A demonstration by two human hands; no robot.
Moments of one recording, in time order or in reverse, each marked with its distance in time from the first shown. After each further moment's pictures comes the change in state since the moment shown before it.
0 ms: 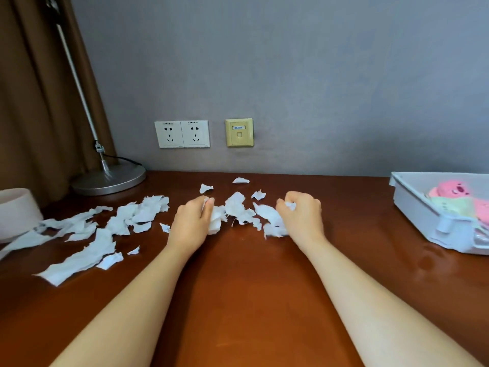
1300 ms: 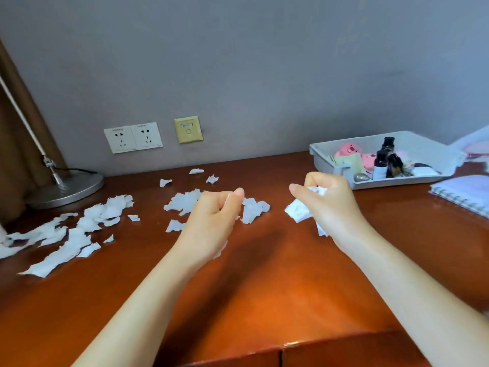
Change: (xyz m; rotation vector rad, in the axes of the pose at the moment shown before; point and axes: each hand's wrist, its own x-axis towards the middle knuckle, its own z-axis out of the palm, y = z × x) left_hand -0.139 0.148 -0.064 -0.441 -0.390 0.186; right_hand -0.130 -0.027 -0.166 0.254 0.131 0.057
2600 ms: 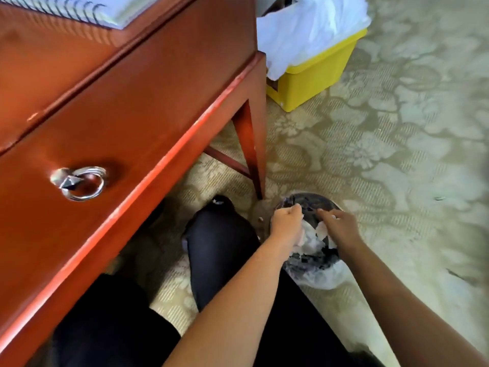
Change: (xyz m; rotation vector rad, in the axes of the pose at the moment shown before) left_hand -0.260 0.048 0.564 -0.169 -1.114 -0.846; right_hand -0.376 0.330 -0.338 -0.027 0.746 1.282
